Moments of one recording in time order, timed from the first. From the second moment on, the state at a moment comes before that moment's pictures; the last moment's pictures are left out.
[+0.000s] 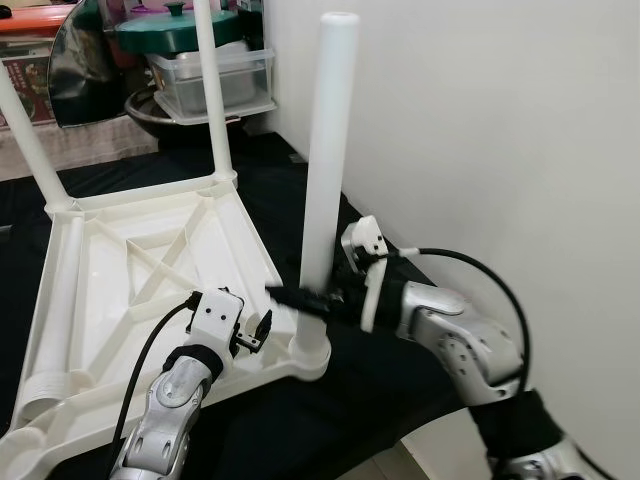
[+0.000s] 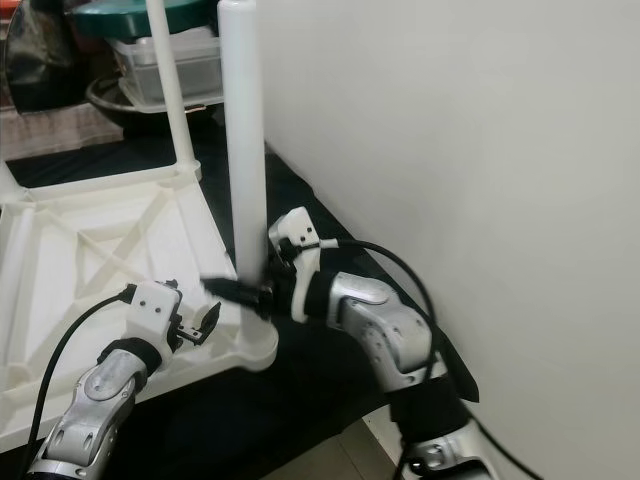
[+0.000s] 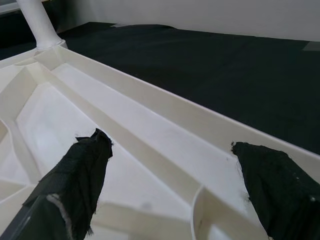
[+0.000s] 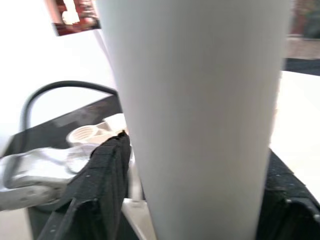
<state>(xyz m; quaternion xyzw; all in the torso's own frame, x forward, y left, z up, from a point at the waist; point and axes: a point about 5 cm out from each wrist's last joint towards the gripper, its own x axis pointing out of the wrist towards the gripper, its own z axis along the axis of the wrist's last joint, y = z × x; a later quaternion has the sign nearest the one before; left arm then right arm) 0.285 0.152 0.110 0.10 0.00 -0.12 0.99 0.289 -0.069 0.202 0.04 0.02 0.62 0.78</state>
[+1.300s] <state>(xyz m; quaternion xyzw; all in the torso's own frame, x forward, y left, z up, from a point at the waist) 0.286 0.151 0.108 0.10 0.00 -0.12 0.99 0.288 -0.063 0.198 0.04 0.03 0.62 0.79</state>
